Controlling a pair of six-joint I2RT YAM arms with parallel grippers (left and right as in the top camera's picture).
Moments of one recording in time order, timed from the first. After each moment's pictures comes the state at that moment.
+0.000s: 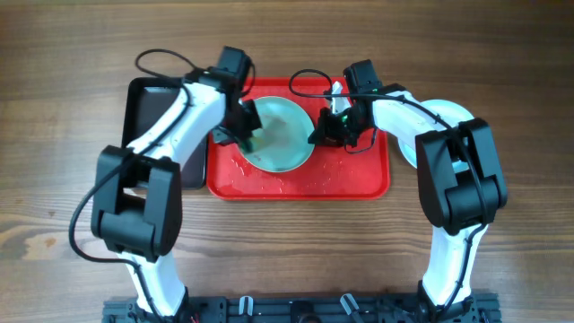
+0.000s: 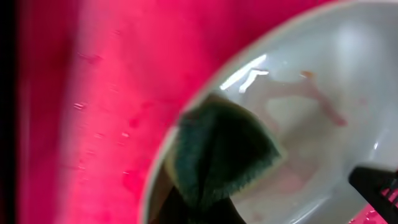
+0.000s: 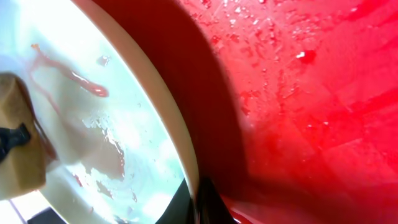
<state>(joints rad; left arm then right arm) -0.30 1.98 1.45 -0.90 0.11 -0.60 0.29 2.12 1.33 -0.56 -0.64 0.39</state>
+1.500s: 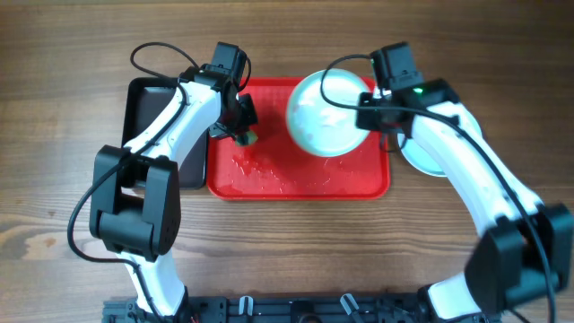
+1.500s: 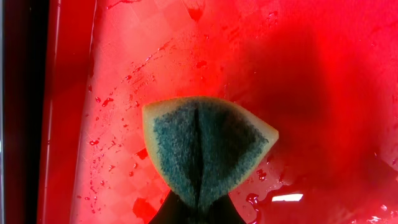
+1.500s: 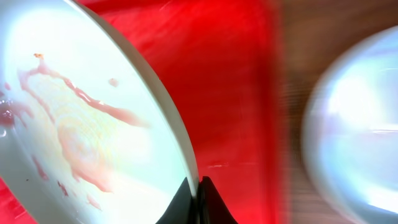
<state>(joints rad) -0.29 1.98 1.45 -0.84 0.08 -0.56 0.28 1.67 1.32 -0.82 0.08 0.40</state>
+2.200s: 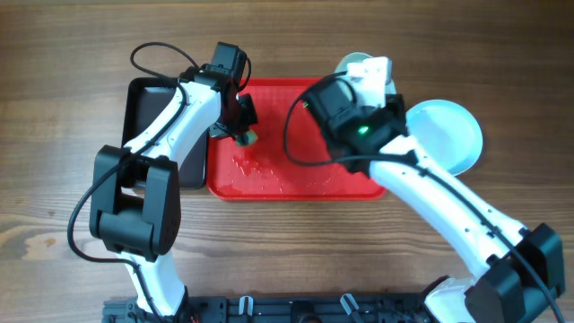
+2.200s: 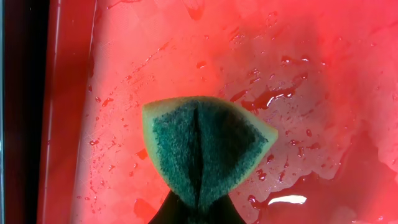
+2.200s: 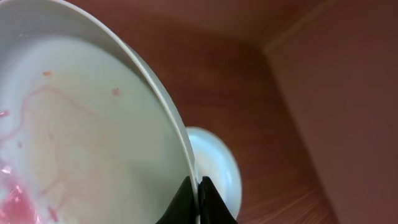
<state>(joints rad) -0.29 1.98 1.45 -0.84 0.08 -0.56 0.65 1.61 1.32 -0.89 1.08 0.43</state>
